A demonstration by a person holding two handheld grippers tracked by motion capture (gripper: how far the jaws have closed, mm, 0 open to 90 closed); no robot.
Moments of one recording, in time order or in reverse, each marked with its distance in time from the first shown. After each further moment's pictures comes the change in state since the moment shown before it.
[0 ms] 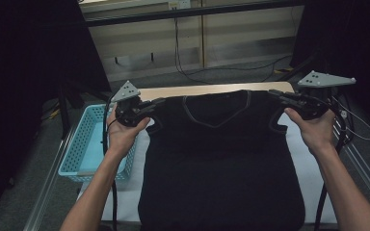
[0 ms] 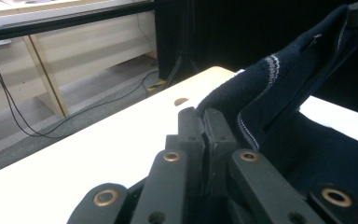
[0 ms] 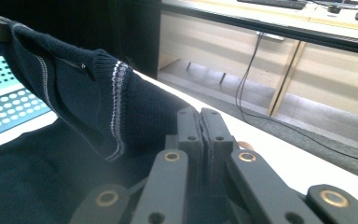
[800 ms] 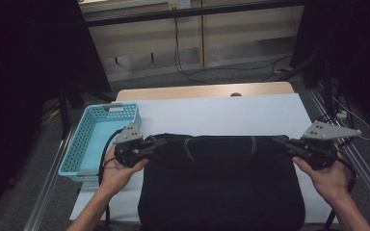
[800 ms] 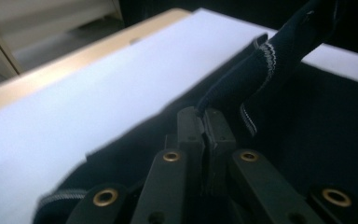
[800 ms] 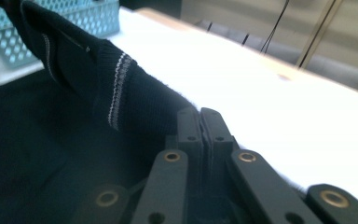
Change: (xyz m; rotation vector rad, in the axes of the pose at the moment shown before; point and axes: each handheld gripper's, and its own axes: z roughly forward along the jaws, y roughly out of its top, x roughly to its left) left arm -0.044 -0.078 -0.025 0.159 -0.127 0.027; right arm 0.047 -0.082 -0.046 0.142 0.067 -0.013
